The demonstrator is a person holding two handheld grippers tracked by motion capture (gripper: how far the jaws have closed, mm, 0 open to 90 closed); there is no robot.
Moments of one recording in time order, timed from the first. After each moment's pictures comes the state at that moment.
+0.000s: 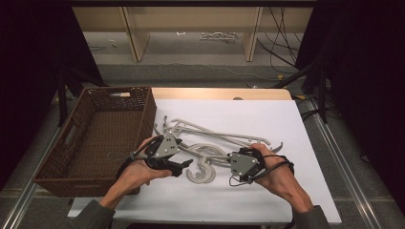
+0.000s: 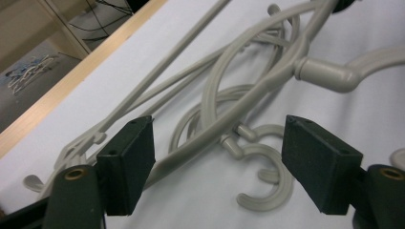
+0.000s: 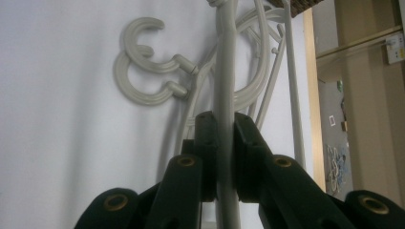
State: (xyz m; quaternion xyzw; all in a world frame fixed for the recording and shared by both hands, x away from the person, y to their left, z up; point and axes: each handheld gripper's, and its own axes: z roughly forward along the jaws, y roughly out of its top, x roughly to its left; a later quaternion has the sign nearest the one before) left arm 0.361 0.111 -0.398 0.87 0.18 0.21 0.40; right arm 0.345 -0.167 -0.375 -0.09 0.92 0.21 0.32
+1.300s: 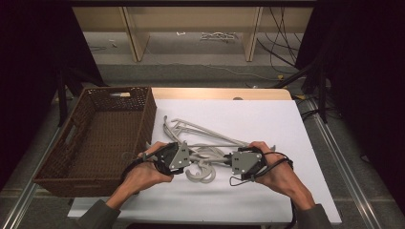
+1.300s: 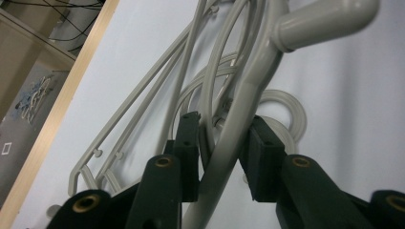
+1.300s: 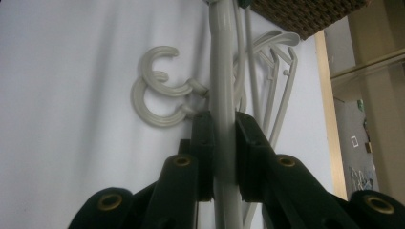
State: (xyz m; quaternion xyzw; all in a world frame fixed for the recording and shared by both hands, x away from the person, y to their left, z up) left arm 0.353 0.090 -0.393 0.92 0.05 0.25 0.31; right arm 0.349 -0.170 -0.370 -0.10 0.92 0.25 0.28
